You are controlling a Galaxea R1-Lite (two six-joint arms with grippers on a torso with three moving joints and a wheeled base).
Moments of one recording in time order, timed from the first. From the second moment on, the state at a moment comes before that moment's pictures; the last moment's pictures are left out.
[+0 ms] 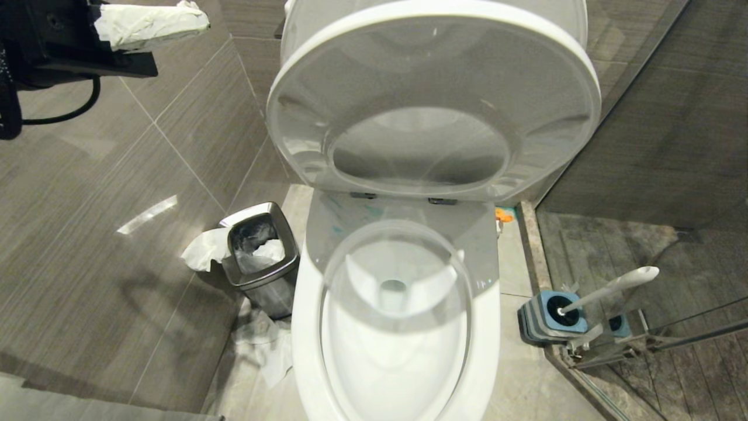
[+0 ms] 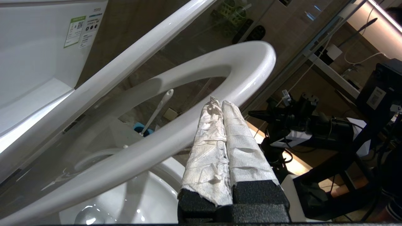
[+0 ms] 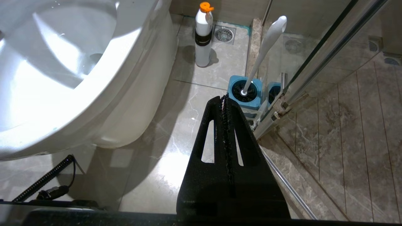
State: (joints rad) left arm -0.04 1.65 -1.55 -0.55 -1.47 -0.57; right arm 0.00 0.00 0.00 0.00 0.01 0.00
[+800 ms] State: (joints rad) left arm 0.00 1.60 -1.89 -0.45 -1.12 -0.59; right arm 0.00 0.00 0.00 0.00 0.01 0.00
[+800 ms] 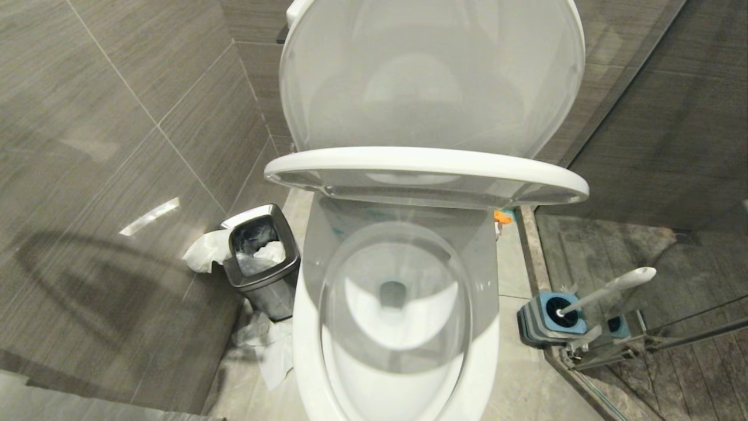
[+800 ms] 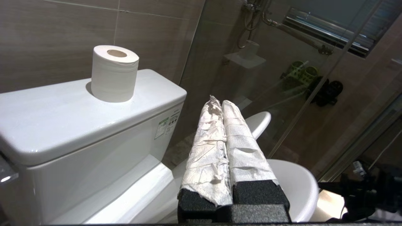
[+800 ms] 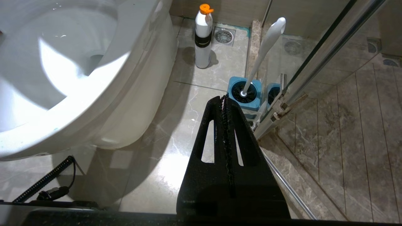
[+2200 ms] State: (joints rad) left arm -0.53 1.53 -1.84 0.15 -0.51 -0.24; right arm 0.00 0.00 0.00 0.00 0.01 0.00
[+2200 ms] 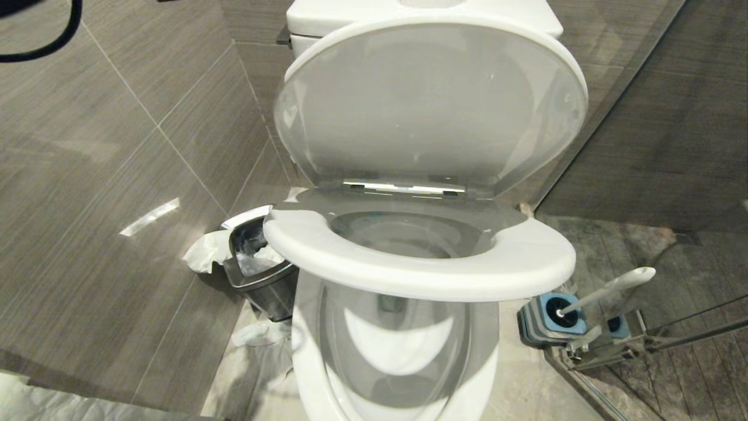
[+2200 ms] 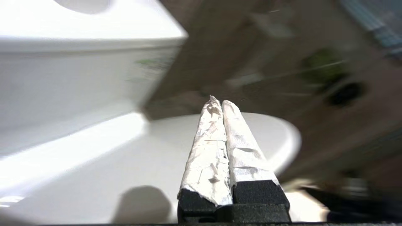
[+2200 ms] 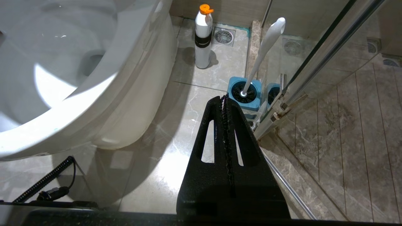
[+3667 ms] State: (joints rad) left arm -0.73 1.54 -1.58 0.52 -0.29 0.38; right arm 0.00 0.00 0.00 0.00 0.01 0.00
